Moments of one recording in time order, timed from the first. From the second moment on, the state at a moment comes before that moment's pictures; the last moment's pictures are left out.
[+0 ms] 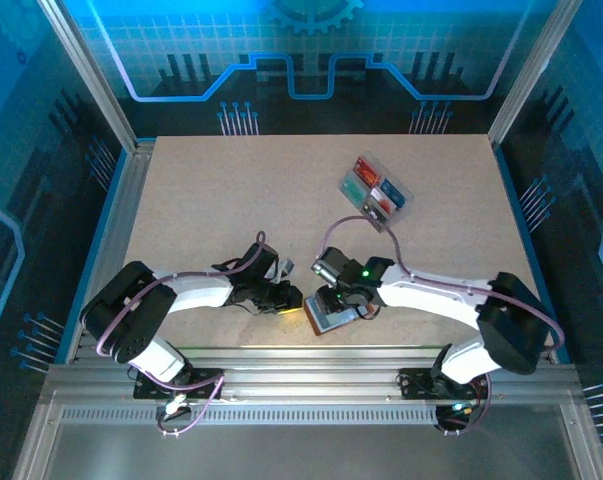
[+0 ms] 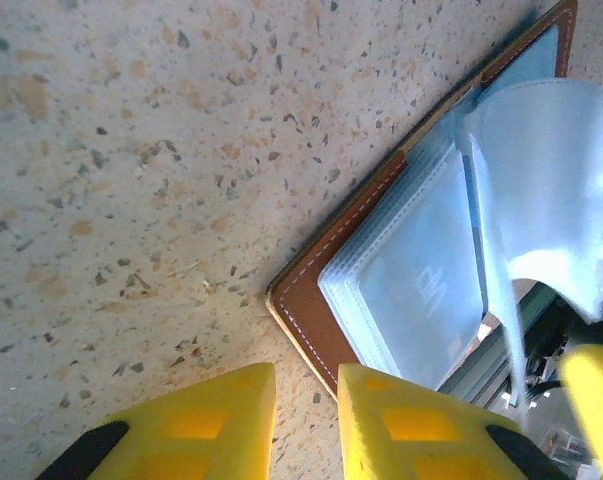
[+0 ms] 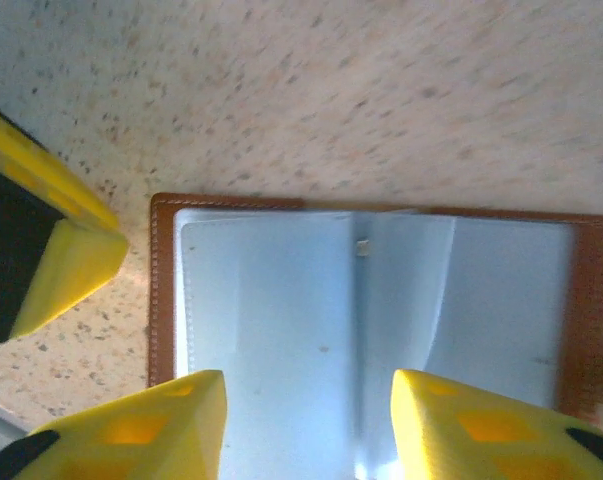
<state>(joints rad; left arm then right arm) -0.62 1.56 0.60 -0.05 0.57 -0.80 0.94 1.43 0.90 -0.66 0.12 0.53</state>
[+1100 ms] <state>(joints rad) -0.62 1.60 0.59 -0.02 0.60 -0.80 0.87 1.45 0.87 -0.82 0.38 0.57</state>
